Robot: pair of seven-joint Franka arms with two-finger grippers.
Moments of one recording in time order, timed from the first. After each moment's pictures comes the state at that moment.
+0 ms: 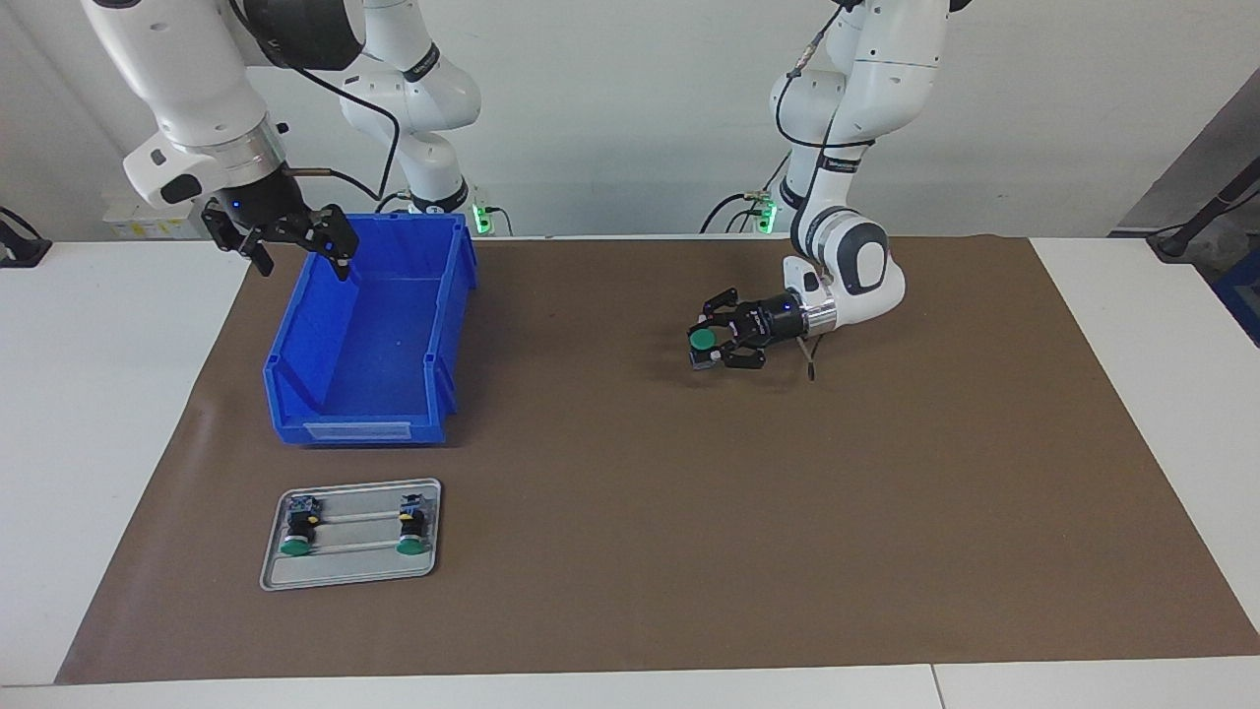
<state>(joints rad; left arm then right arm) -0.25 0.16 0.00 -2.46 -1.93 1.86 2.45 0.09 -0.03 -0.09 -1.63 -0.03 1.58 0.09</state>
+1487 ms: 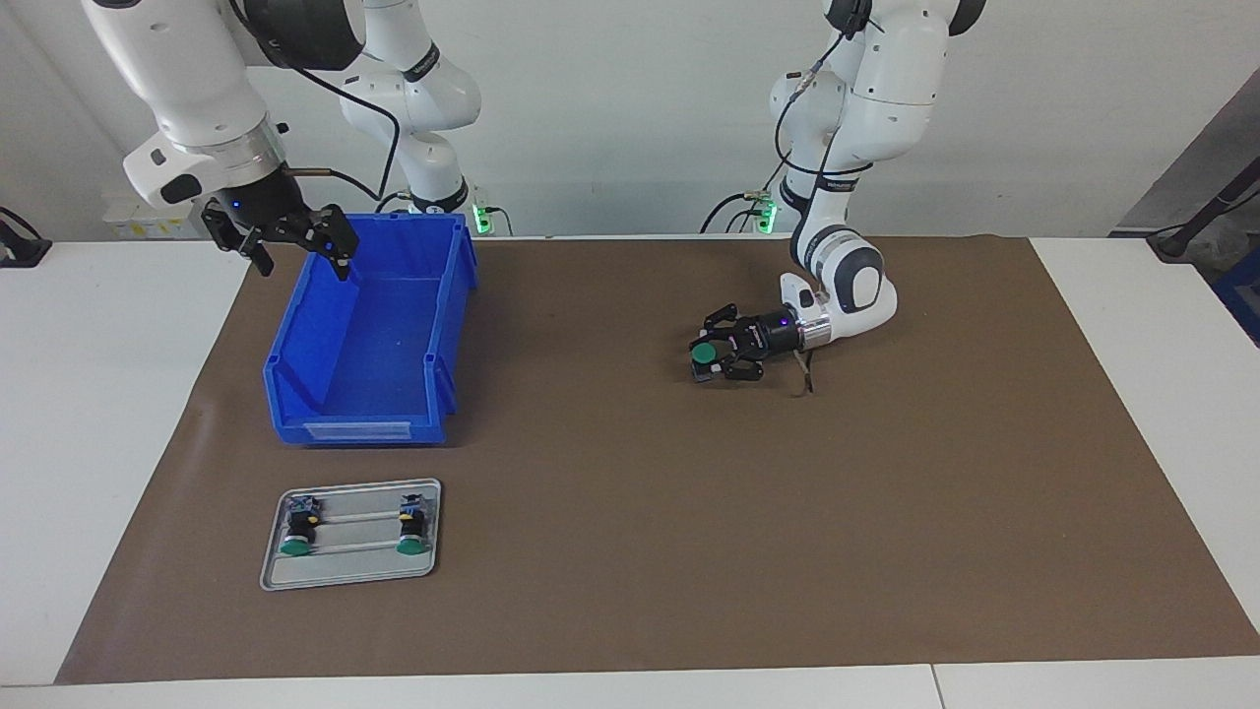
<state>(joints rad) -0.23 0.28 0.00 -2.47 -1.93 1.81 2.56 0.09 -0.03 -0.09 -1.63 -0.03 1.58 0.09</state>
